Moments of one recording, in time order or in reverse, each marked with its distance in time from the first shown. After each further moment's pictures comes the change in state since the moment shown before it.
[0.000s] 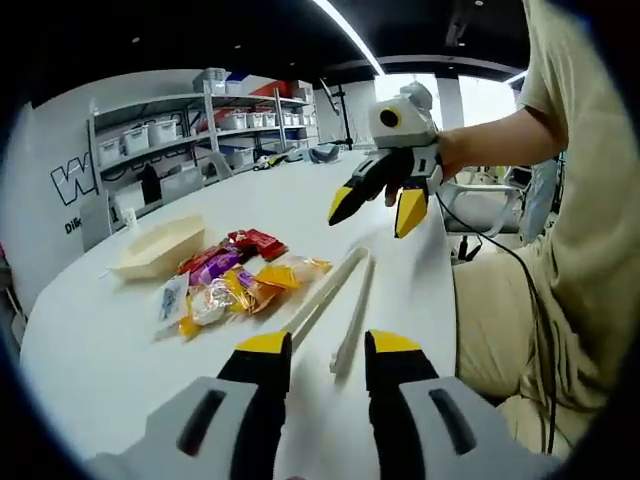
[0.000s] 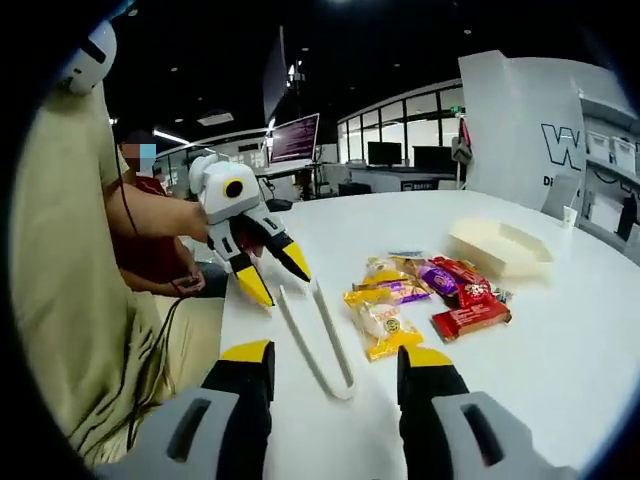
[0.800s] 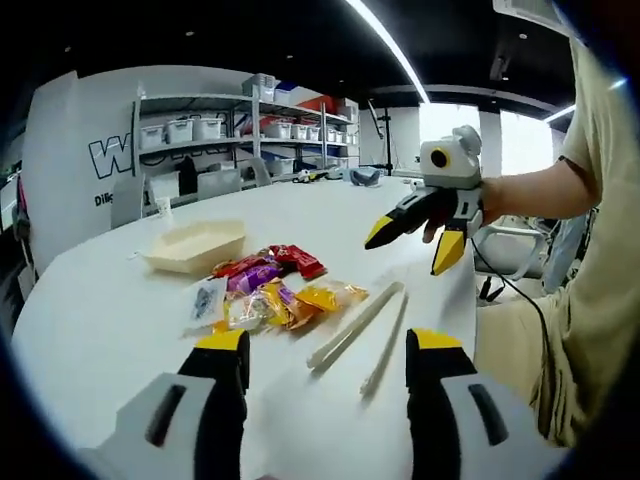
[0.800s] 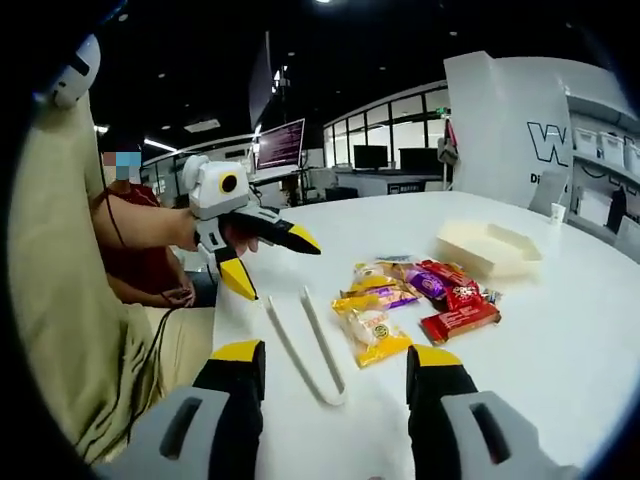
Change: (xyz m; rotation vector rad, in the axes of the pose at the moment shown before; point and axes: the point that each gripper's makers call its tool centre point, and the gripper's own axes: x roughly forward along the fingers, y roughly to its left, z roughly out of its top) left arm -0.002 0.022 0.007 -0.122 -0.032 0.094; right arm -0.001 -0.008 0.006 0.025 -0.015 -0.051
